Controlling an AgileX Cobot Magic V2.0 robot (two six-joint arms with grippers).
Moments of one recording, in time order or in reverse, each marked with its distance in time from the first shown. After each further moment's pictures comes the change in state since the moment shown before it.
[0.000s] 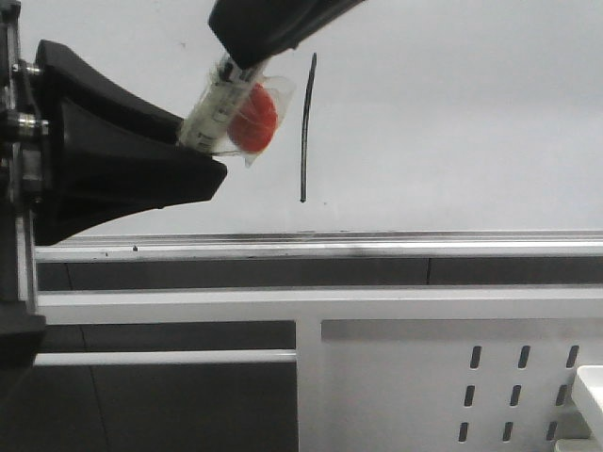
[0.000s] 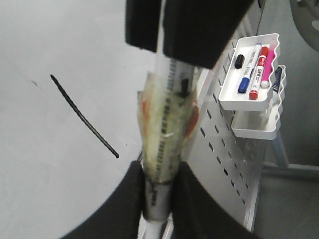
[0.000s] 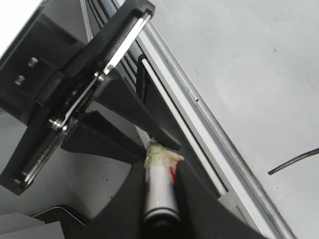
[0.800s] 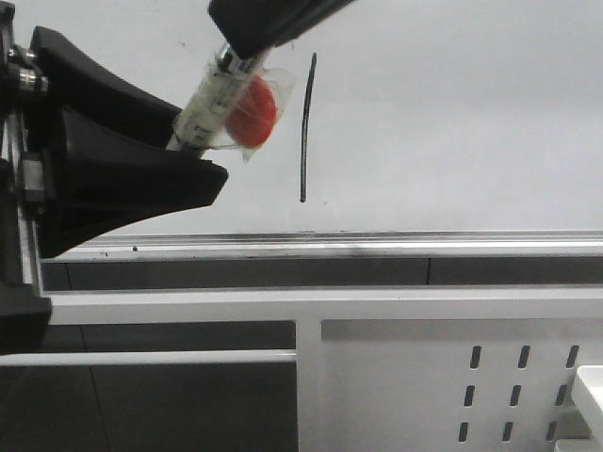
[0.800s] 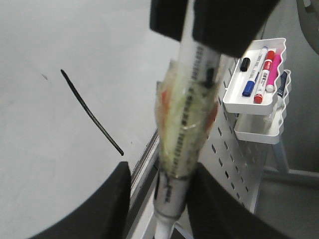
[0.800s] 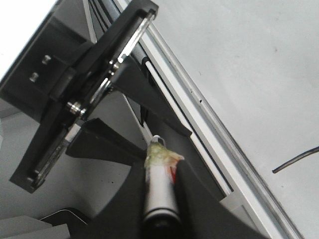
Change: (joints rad) left arm 0.002 0.000 0.000 -0.022 -0.003 -0.016; right arm 0.002 -0.013 0.004 0.025 0.002 0.000
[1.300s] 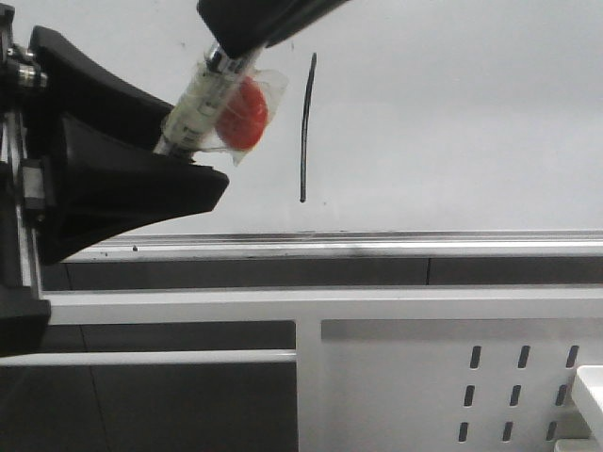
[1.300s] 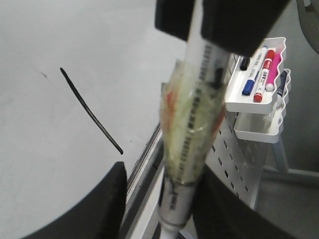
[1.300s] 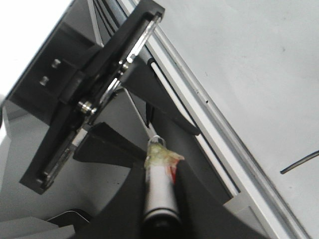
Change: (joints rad) left arm 0.000 0.000 0.002 -0.002 0.000 0.000; right arm 0.006 0.000 0.000 0.018 0.000 0.000
